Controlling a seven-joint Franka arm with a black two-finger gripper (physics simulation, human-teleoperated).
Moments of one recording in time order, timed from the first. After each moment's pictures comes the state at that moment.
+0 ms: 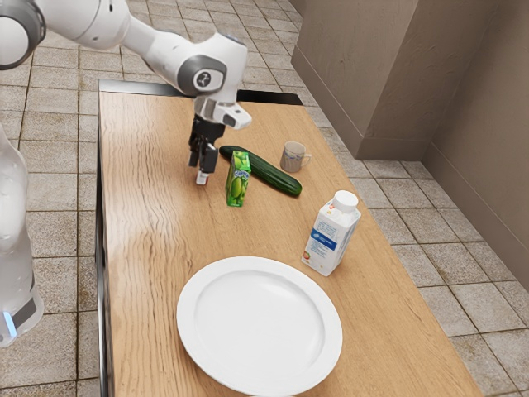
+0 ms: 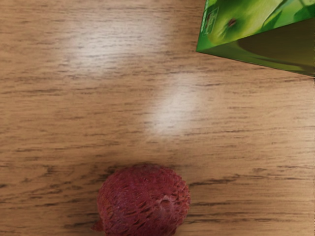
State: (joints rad) arm 0.03 -0.20 0.36 -2.28 -0.03 1.92 0.35
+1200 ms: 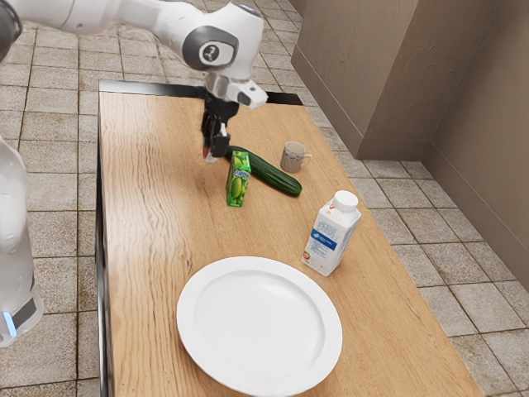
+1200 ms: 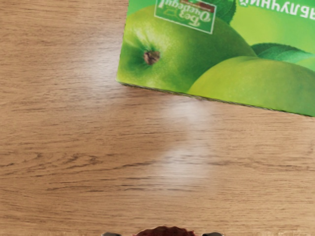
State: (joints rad) arm 0.07 -0.30 0.10 -2.04 0.02 1.68 0.20
